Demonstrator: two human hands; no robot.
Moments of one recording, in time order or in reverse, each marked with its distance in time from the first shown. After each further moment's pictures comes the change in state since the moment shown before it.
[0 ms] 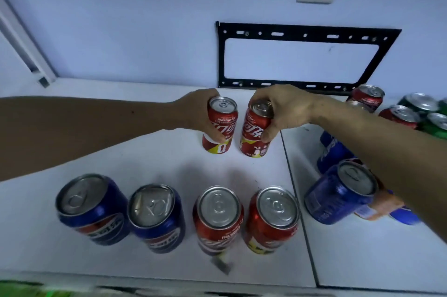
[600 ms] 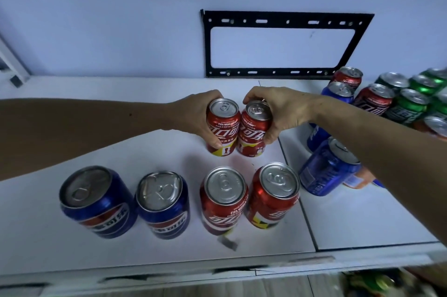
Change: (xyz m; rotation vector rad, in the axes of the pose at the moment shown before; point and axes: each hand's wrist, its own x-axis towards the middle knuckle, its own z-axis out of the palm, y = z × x) left_hand -0.015 -0.003 0.016 -0.078 -0.173 0.162; right_hand -0.025 -0.002 0.022 0.066 -0.069 0.035
